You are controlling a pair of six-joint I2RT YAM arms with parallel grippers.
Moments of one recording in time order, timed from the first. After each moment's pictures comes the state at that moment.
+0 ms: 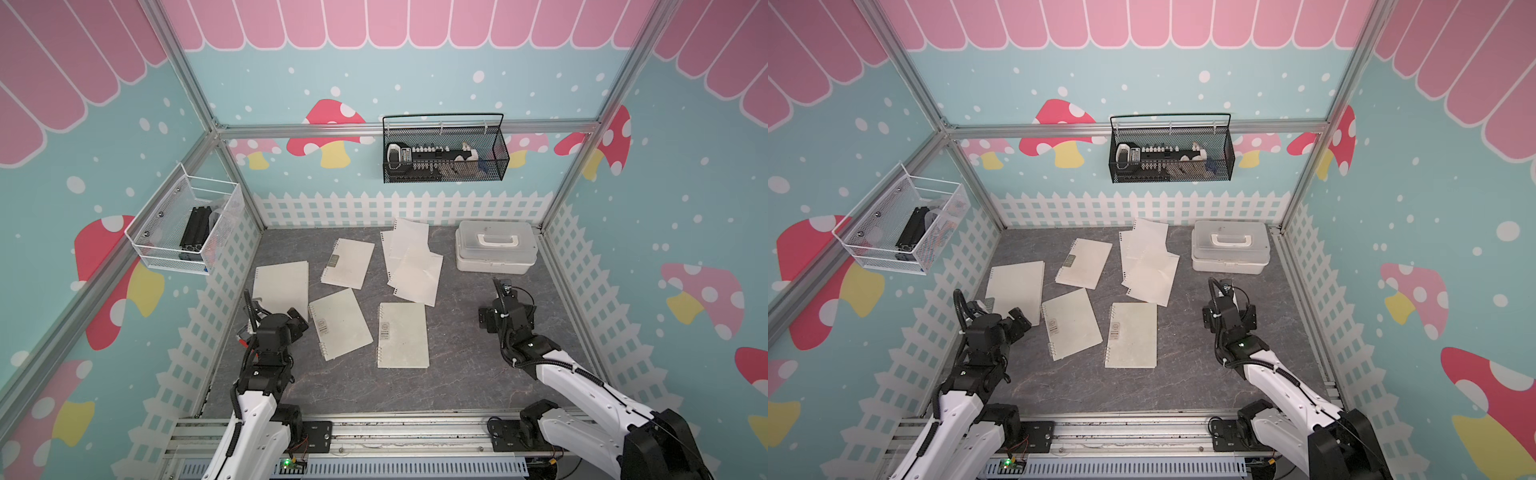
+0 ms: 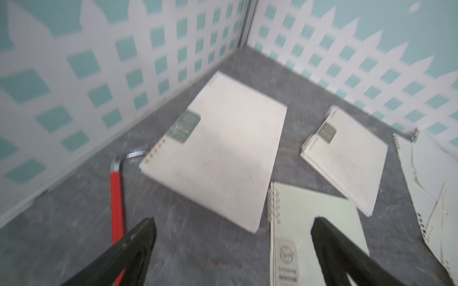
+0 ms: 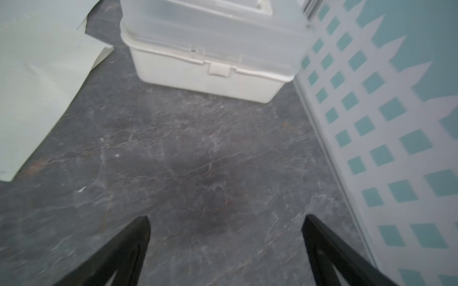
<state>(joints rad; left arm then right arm) -0.02 0.60 0.28 -0.10 -0.39 -0.39 0.38 0.98 0.41 -0.02 0.61 0.03</state>
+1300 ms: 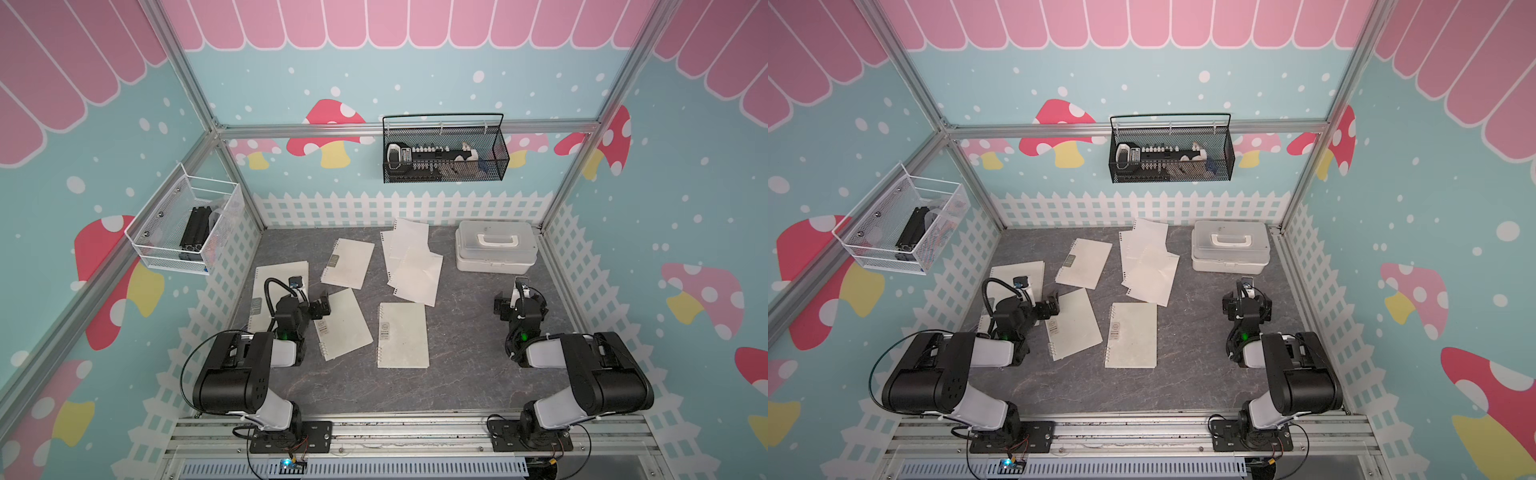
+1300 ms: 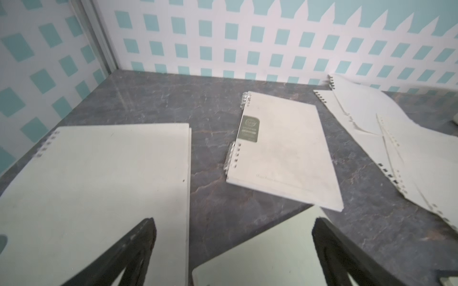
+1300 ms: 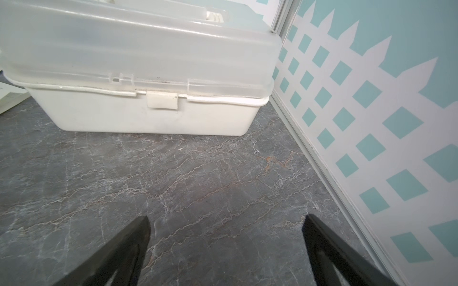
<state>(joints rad) 0.02 1.54 0.38 0.88 0.05 -0.06 0.05 1.52 0.31 0.87 0.36 -0.10</state>
